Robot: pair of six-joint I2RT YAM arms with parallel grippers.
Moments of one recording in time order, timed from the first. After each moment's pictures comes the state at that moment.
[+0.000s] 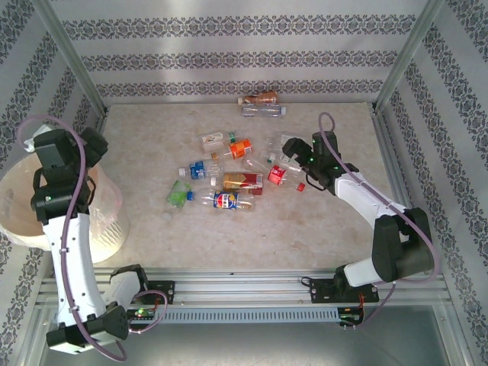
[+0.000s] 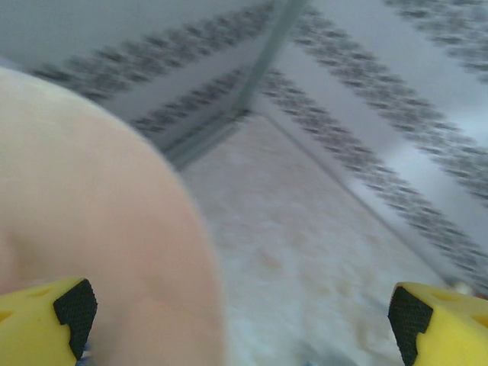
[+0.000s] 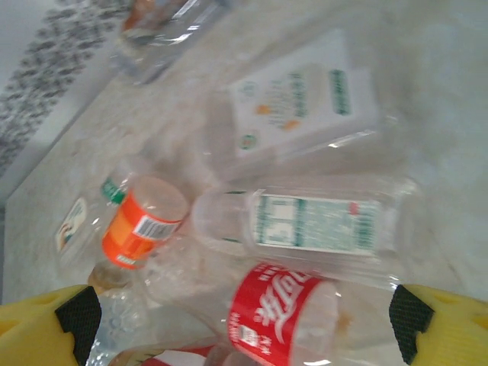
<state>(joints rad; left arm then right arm) 0.30 0.96 1.30 -0.80 -0.06 -0.56 0.23 1.44 0.91 -0.19 -0.09 0.94</state>
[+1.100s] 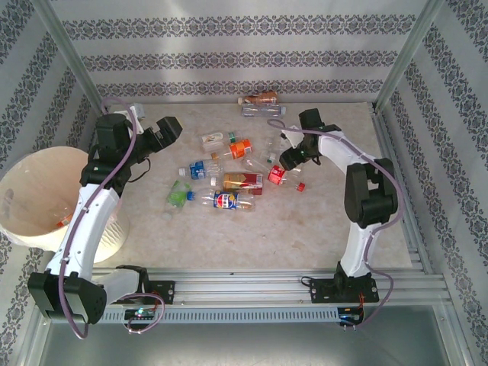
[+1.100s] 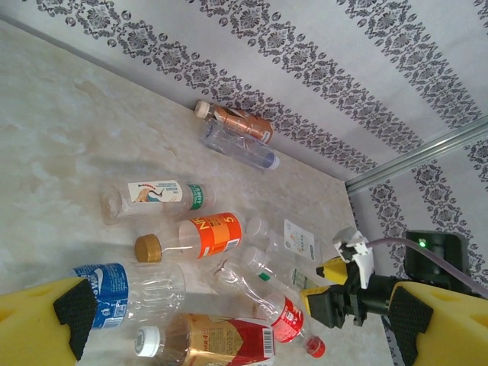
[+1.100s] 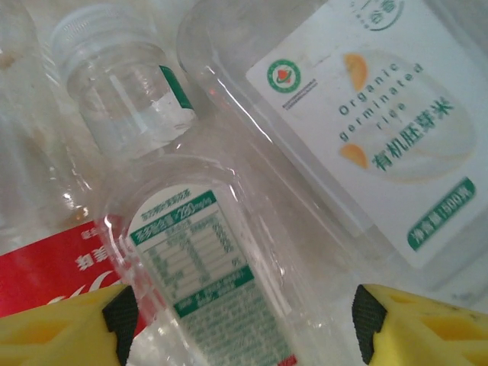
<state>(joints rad) -0.05 1.16 1.17 -0.41 0.36 -0.63 0.19 1.97 1.49 -0.70 -0.17 -0.39</state>
